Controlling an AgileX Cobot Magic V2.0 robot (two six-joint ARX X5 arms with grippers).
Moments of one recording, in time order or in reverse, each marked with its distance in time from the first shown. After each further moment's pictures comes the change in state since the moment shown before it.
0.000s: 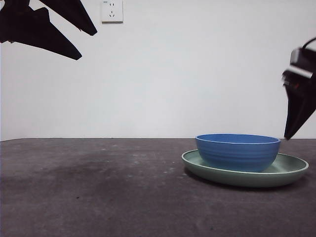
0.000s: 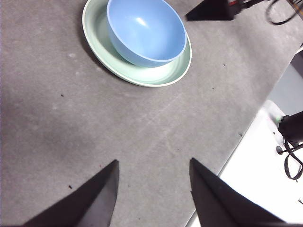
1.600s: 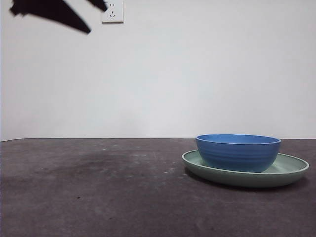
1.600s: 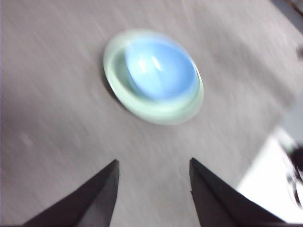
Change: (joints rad) left arm 0.000 0.039 0.121 -0.019 -0.057 -0.020; right arm 0.006 -0.757 0.000 -0.508 -0.105 -0.105
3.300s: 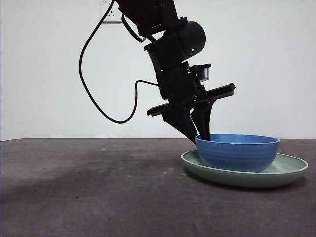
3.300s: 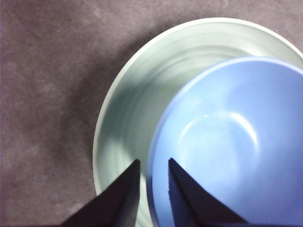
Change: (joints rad) left arm -0.269 1.089 0.819 -0.019 -0.362 -0.118; right arm 0.000 0.000 0.000 0.000 0.000 0.000
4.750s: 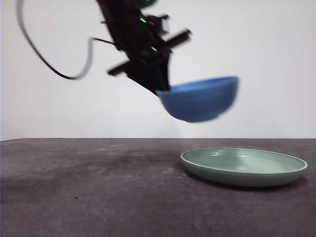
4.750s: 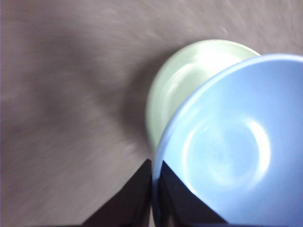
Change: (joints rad) left arm 0.092 -0.322 -0.227 0.005 0.031 0.007; right arm 0.000 0.000 0.000 0.004 0.000 0.000
